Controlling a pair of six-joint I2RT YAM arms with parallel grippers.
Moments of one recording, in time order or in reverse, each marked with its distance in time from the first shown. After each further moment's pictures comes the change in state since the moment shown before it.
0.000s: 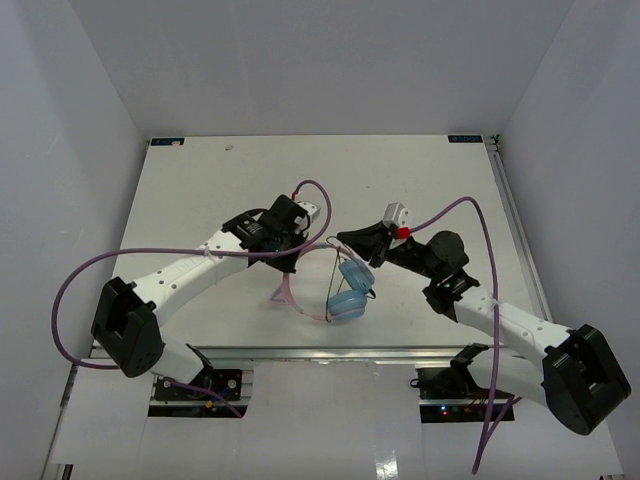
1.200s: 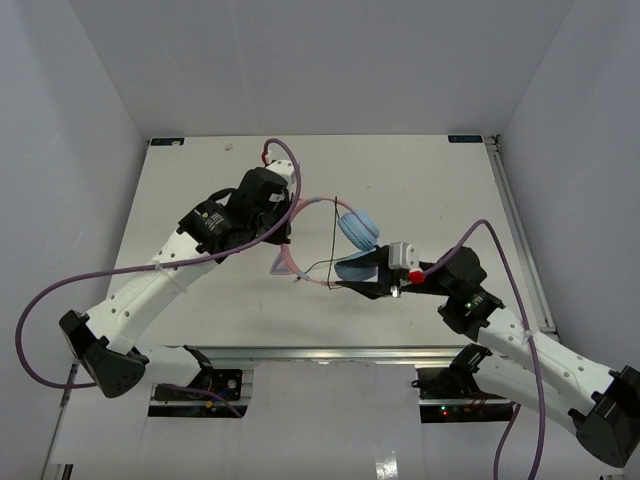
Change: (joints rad) left arm -0.007 -0.124 0.285 -0.107 -0.123 -0.139; right arm 0.147 -0.280 0.017 -0.321 -0.193 -0.181
